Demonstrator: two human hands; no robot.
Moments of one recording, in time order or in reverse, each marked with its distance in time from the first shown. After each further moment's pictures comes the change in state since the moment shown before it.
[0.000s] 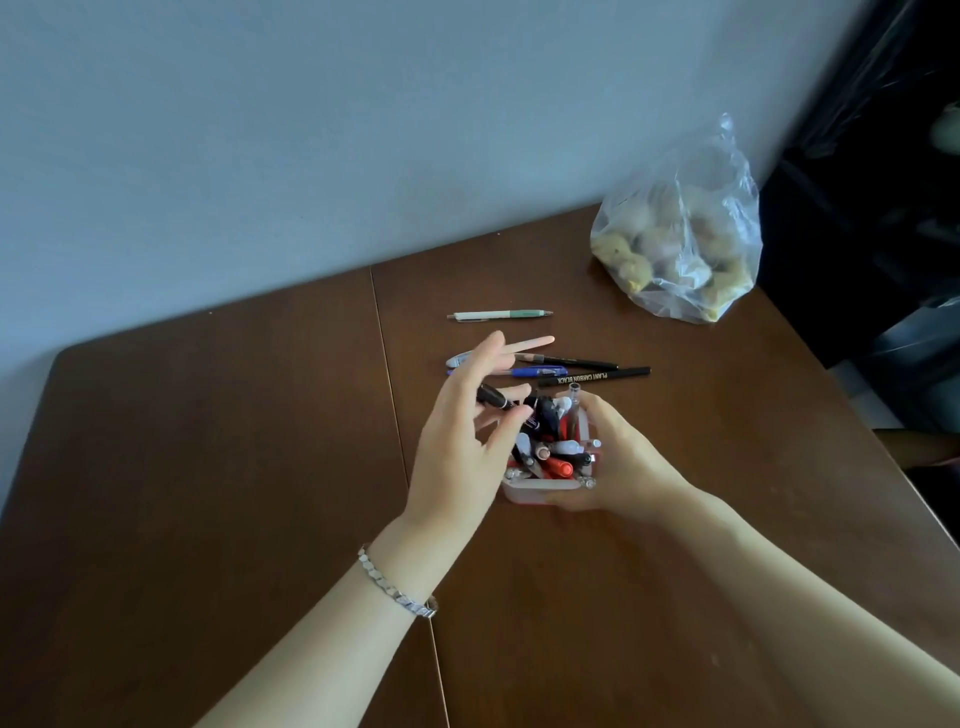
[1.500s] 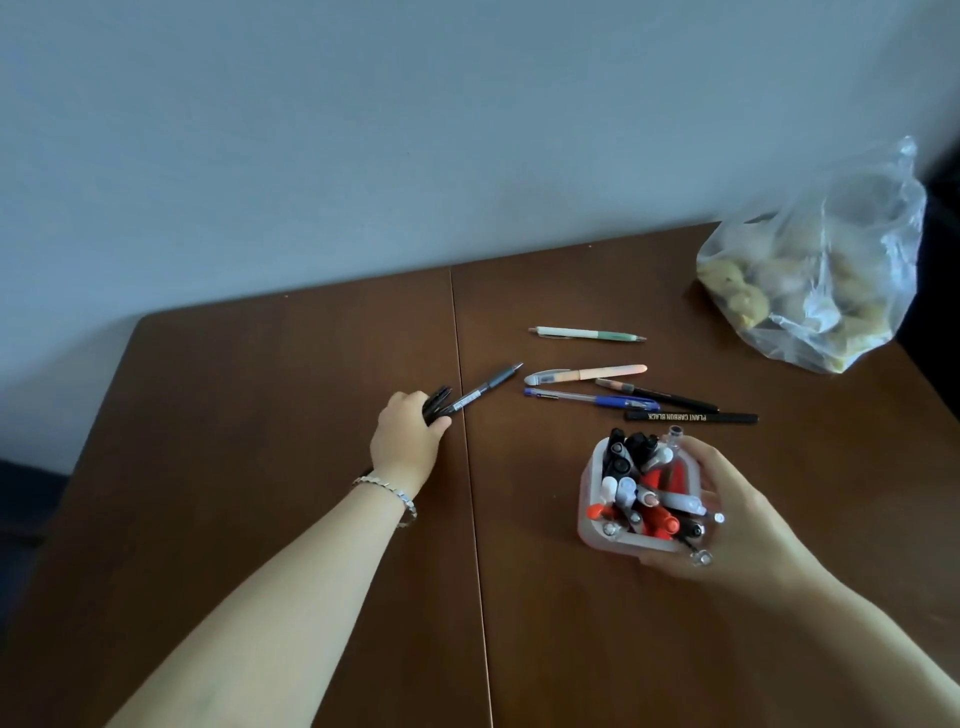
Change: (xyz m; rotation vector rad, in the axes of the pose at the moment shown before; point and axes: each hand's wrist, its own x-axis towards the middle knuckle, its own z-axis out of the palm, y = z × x) left_hand 0.028 -0.163 -0.069 0.616 -0.030 -0.657; right_hand 0.007 0.015 0.002 0.000 -0.029 -0.093
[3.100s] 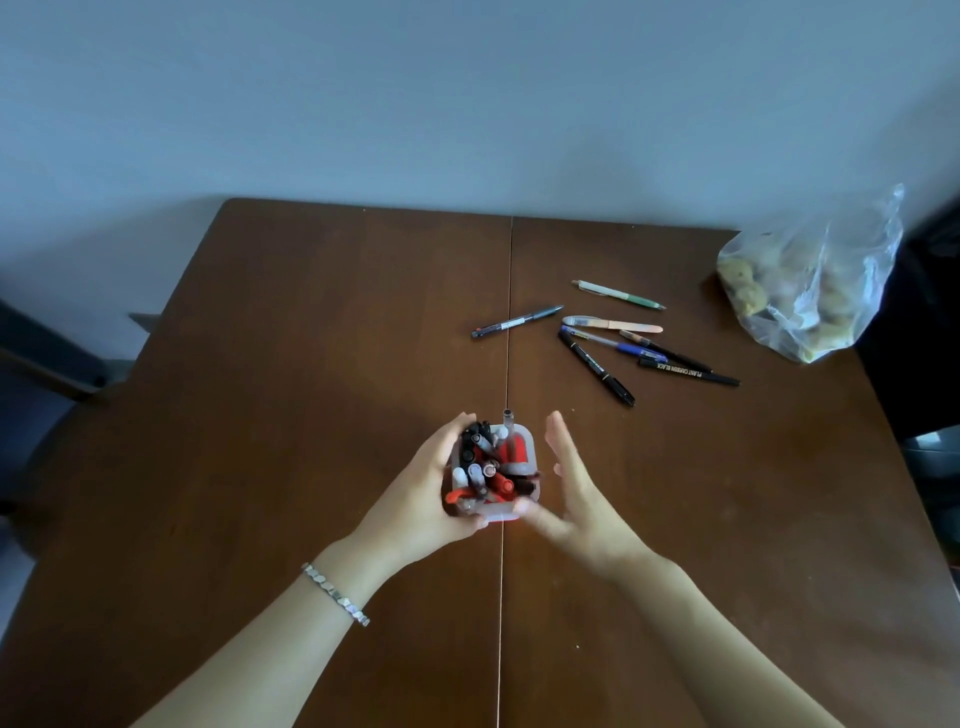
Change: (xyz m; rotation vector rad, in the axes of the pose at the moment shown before) left_hand -0.206 -0.054 -0.059 -0.497 -0.324 0.201; right_hand -0.066 -0.075 0.126 0.031 -0.318 0.056
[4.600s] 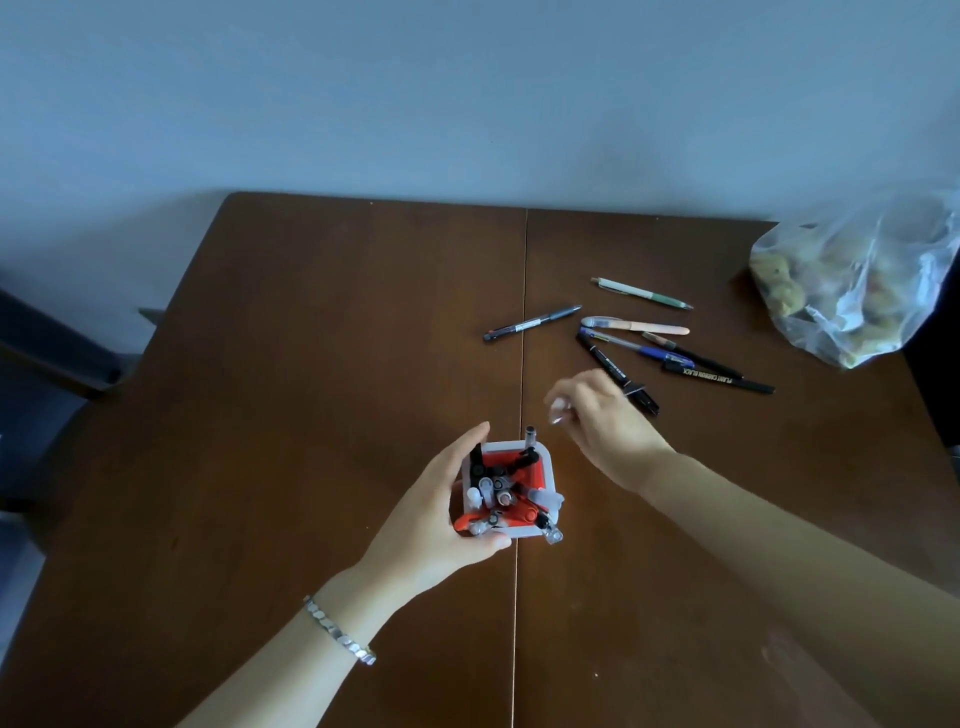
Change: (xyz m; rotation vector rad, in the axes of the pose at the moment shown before) left_hand 0.003 -0.003 0.000 -0.047 -0.025 0.046; right_hand 0.082 0.006 -0.051 -0.527 0.209 -0.391
